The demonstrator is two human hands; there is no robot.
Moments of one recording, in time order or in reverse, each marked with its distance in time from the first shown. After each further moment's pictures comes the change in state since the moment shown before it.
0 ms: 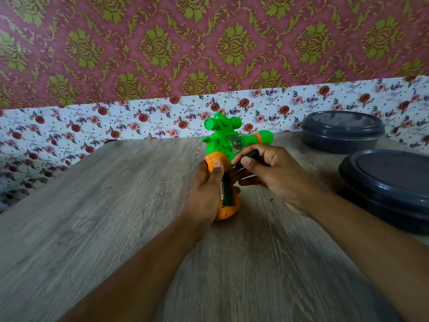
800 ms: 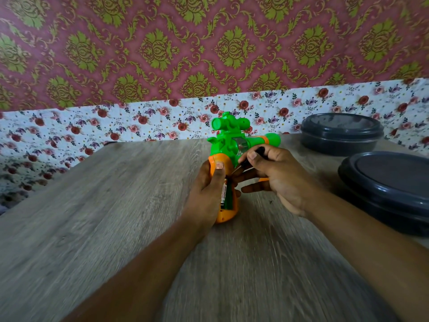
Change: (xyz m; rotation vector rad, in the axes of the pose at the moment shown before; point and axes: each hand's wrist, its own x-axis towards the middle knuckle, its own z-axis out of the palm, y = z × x) left_hand -0.003 0.002 0.003 0.042 -0.032 0.105; right_hand 0.002 0.005 -0.003 0.156 0.083 0.102
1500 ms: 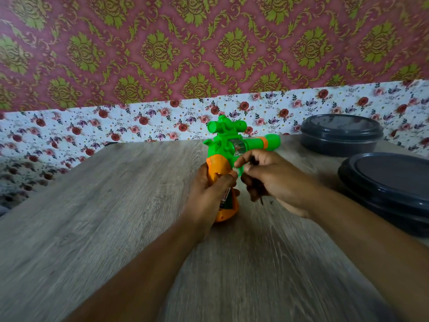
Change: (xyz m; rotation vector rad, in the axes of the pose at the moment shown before) left_hand -0.001 0.002 -0.002 -0.098 -0.002 -0.042; right_hand -0.002 -0.009 0.007 -0.205 -0.087 0.109
